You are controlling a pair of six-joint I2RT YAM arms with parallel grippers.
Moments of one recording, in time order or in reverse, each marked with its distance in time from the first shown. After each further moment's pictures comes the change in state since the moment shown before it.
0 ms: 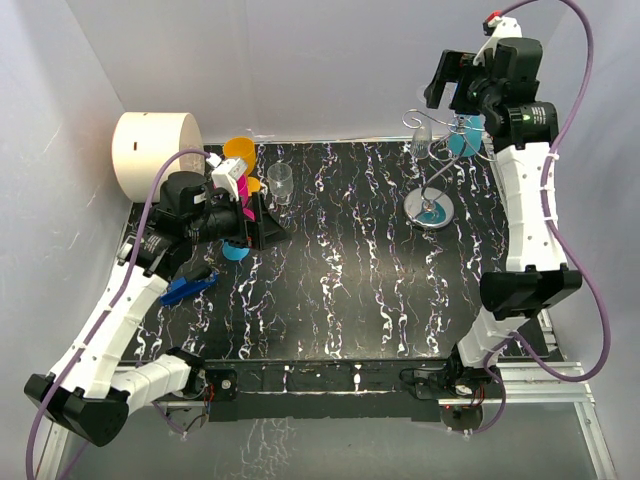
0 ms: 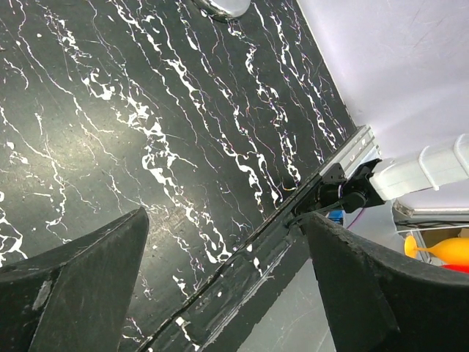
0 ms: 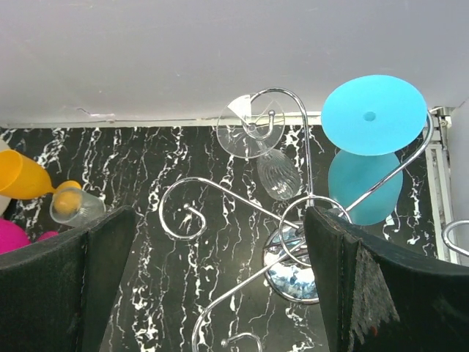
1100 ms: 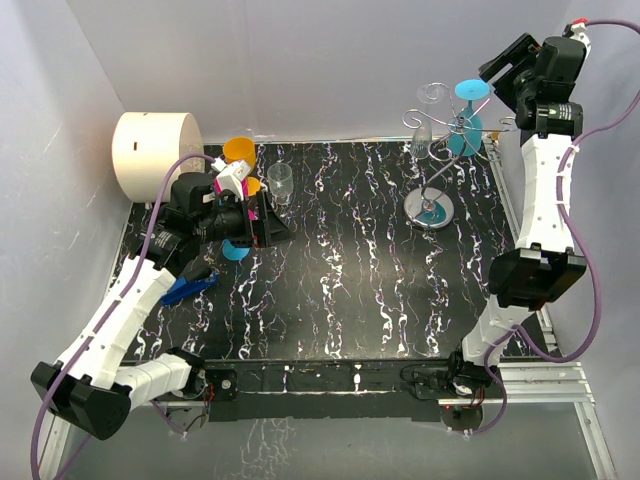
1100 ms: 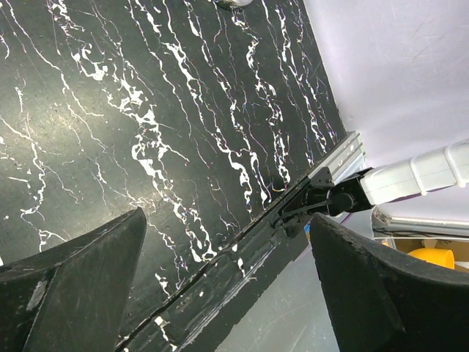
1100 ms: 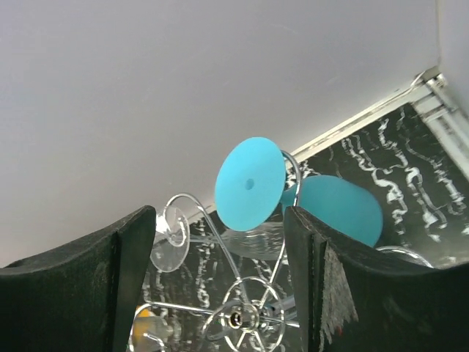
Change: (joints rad) left arm 0.000 0.036 -0.048 0.039 0.004 -0.093; right arm -0.220 0.096 -0.021 0.179 0.049 0.415
